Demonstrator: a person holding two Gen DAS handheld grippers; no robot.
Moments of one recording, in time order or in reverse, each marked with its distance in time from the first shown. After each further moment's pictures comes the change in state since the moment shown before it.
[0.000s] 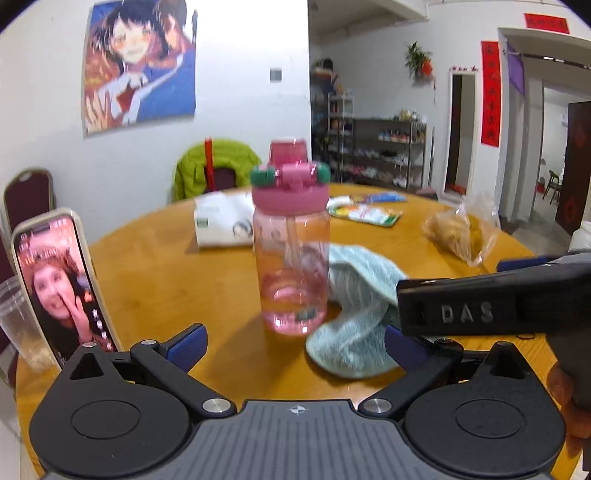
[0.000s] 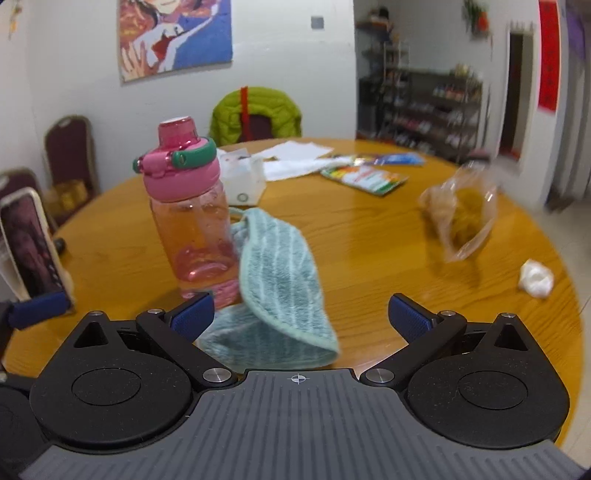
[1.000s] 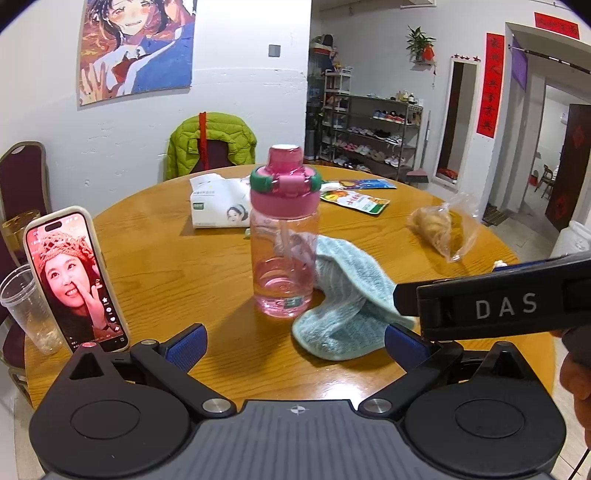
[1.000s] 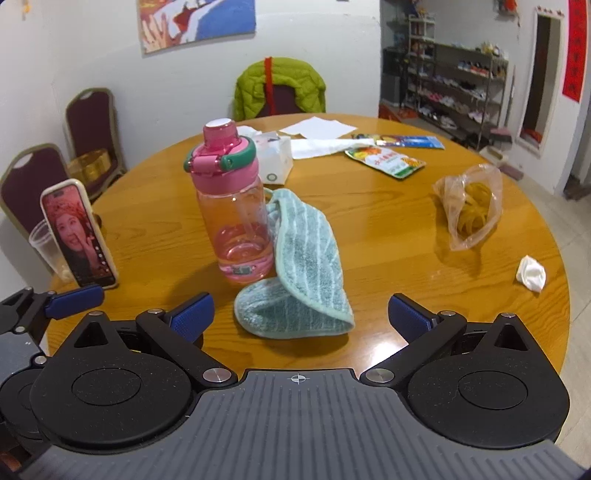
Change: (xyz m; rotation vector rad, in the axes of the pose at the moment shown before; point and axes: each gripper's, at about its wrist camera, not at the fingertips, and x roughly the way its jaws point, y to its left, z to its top) left arm -0.032 0.003 0.027 -0.034 0.093 -0.071; right arm -0.043 -0.007 0.035 0.031 0.178 0.100
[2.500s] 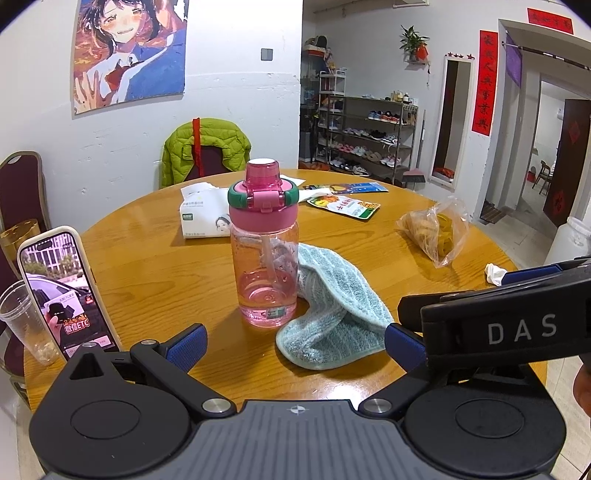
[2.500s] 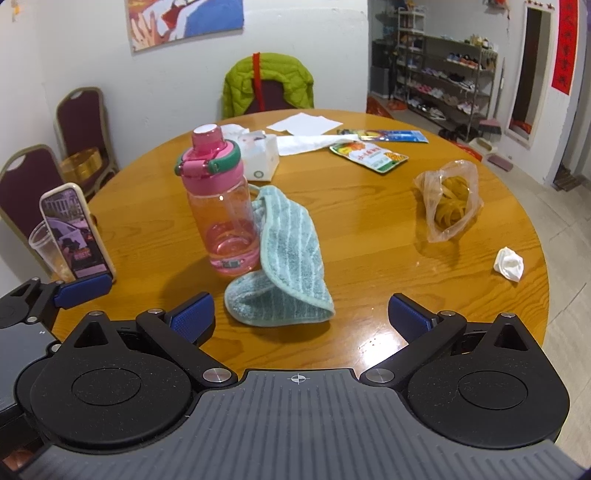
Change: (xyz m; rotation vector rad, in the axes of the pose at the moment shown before) left arm -0.001 -0.019 0.008 0.020 -0.010 0.009; right arm -0.021 -0.009 0.001 0.003 0.007 -0.027
